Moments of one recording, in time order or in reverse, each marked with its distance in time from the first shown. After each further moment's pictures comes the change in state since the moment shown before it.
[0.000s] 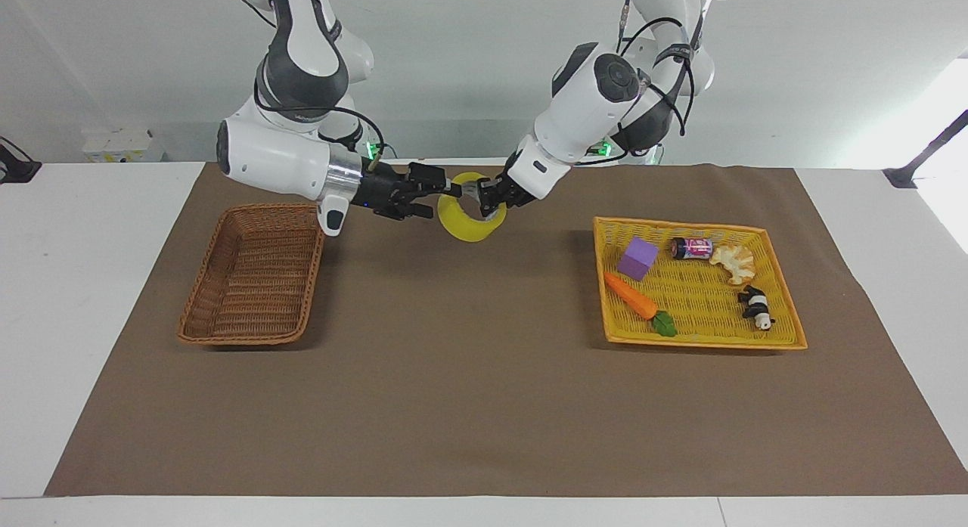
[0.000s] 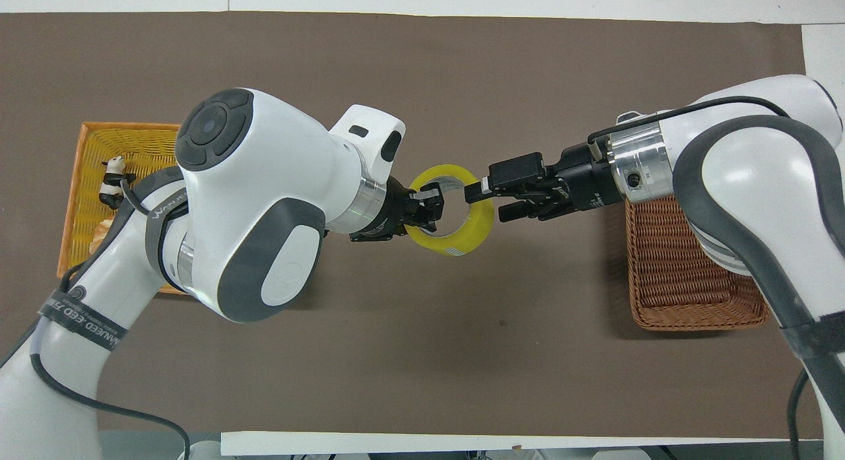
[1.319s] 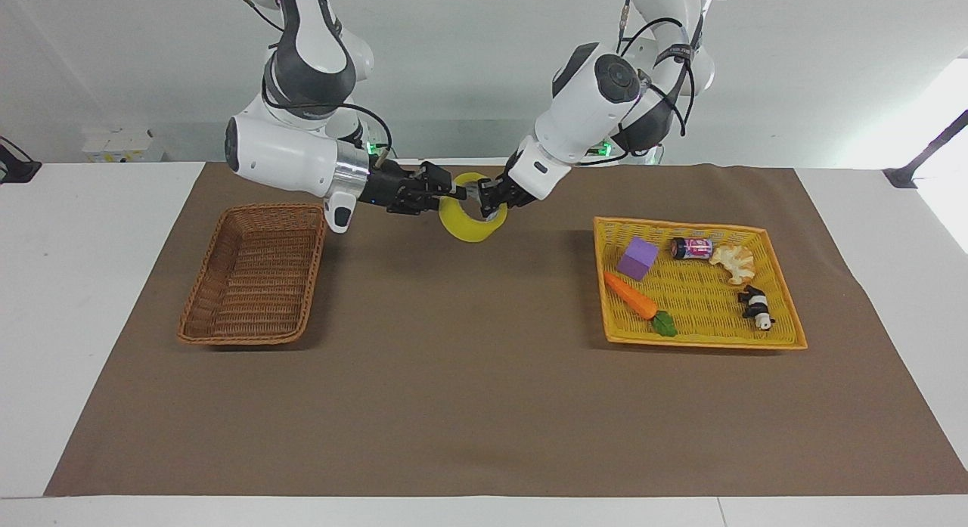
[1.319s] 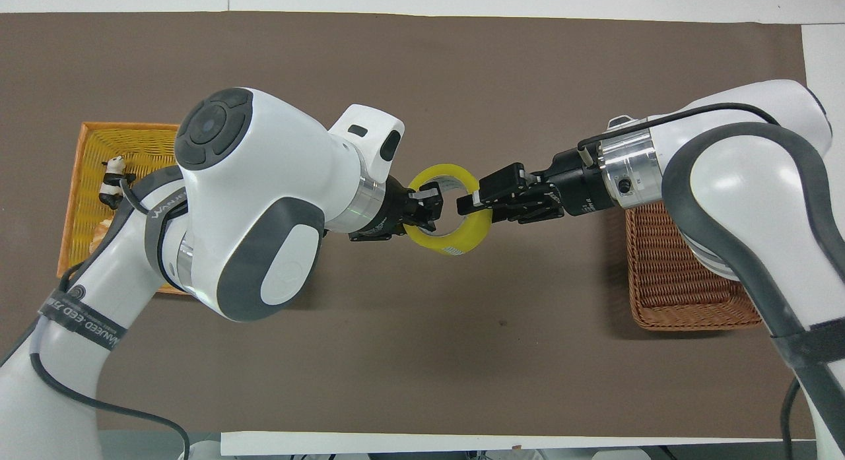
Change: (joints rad) left arm 0.000 0.001 0.001 0.000 0.001 0.000 -0.001; right arm 0.016 -0.008 0.000 -0.009 0.006 0.012 -0.002
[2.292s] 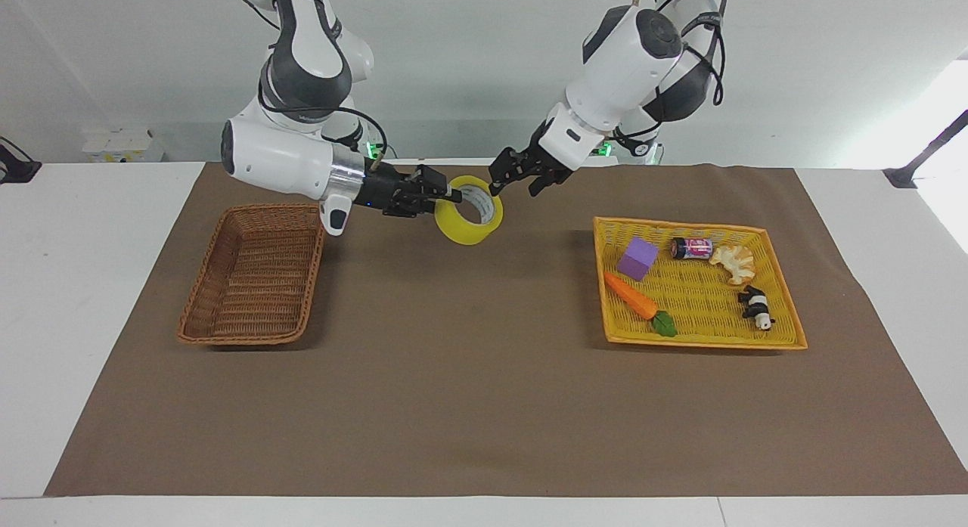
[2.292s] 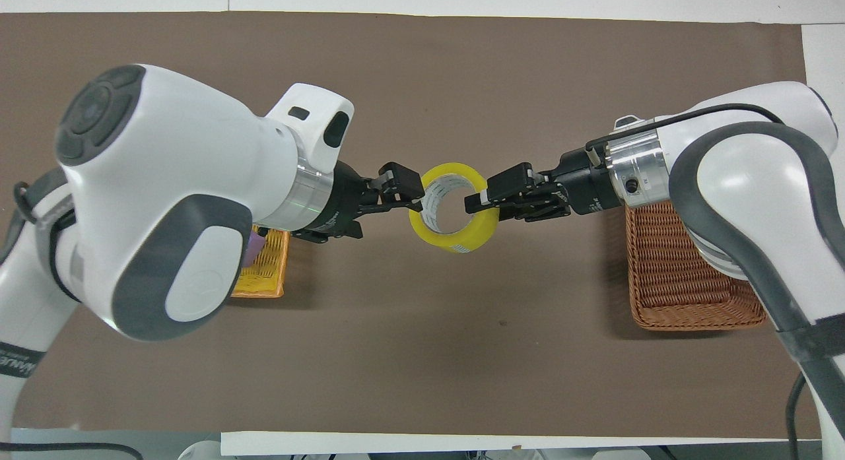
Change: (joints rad) left arm 0.104 -0.125 0.007 0.018 0.038 -0.144 -0.002; right arm -0.039 0.000 -0.008 -0.011 -0.007 -0.012 -0.047
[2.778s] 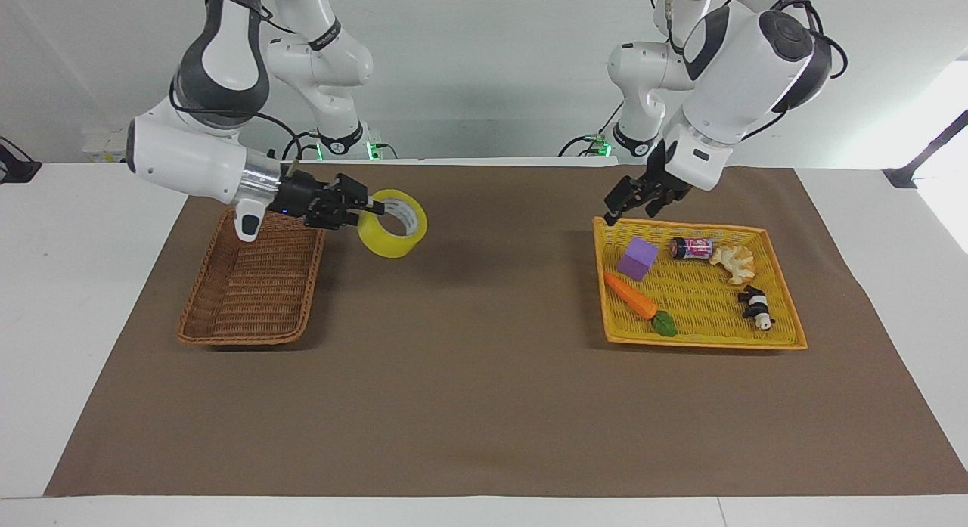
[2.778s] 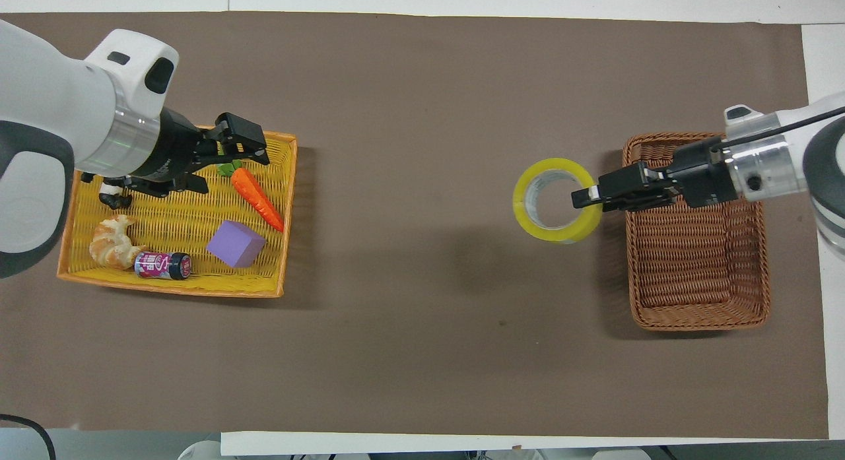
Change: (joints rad) left arm 0.265 -0.010 0.009 -0.012 0.227 -0.087 0.252; right arm -0.293 -0.020 -0.007 0.001 -0.235 -0.180 -0.229
